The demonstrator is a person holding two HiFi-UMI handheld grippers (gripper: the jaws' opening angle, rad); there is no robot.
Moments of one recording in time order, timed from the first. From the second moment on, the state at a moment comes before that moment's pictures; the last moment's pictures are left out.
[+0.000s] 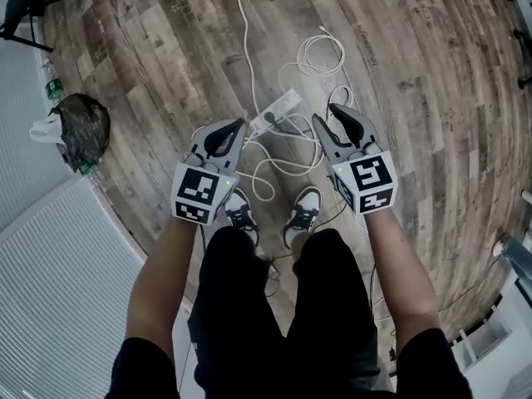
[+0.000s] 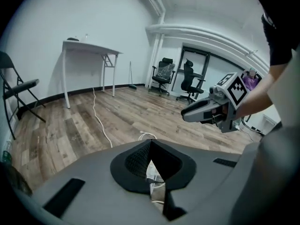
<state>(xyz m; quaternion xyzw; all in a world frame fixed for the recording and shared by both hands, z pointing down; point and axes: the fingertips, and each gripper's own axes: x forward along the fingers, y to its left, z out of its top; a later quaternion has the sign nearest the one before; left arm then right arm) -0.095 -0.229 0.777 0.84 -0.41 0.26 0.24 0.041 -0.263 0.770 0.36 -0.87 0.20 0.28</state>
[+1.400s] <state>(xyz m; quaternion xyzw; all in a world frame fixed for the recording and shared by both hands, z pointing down) -0.032 -0.203 1.120 0.88 -0.22 0.30 0.28 -0.002 -0.264 1.122 0.32 -0.85 0.18 0.37</state>
